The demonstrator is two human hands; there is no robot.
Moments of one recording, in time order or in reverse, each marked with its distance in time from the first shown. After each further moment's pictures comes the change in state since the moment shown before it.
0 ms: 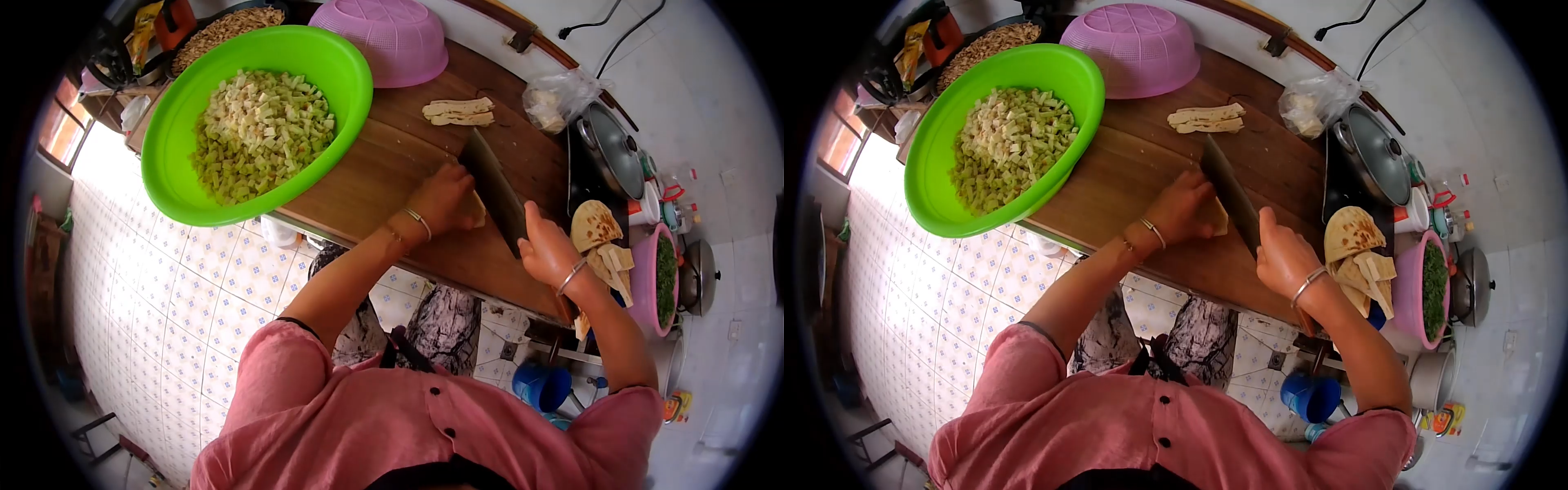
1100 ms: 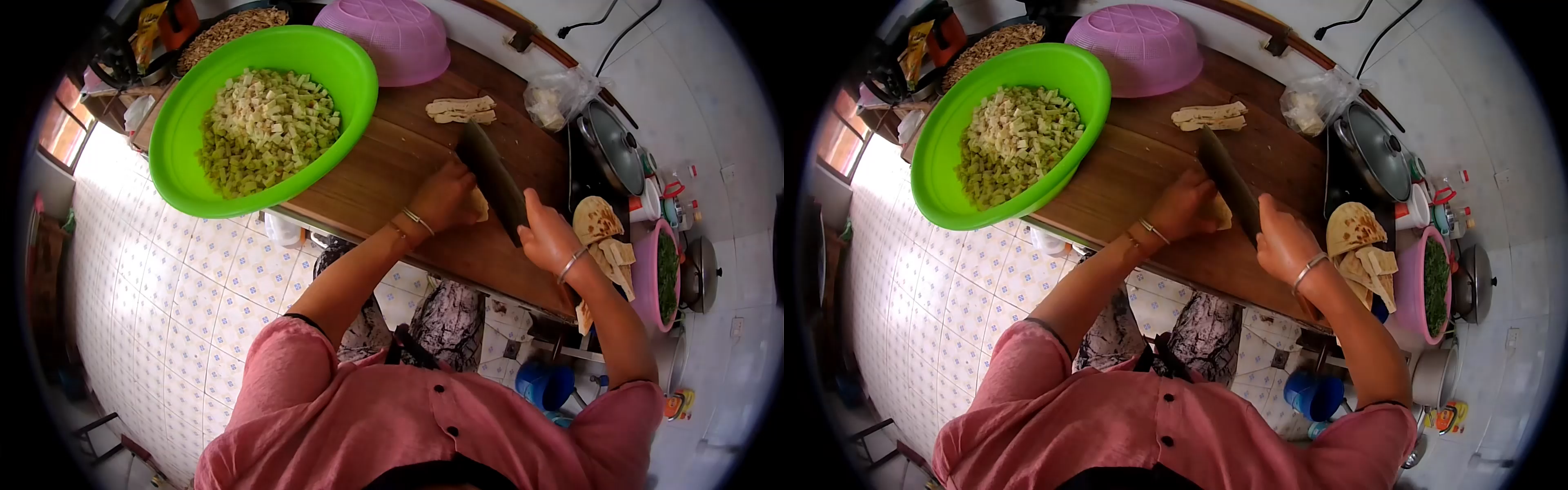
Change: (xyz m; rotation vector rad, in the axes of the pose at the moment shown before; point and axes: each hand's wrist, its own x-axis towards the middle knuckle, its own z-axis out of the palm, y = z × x) left_hand -0.005 -0.001 0.001 -0.044 0.070 0.071; right_hand 0.003 -0.006 -0.003 0.007 0.041 0.000
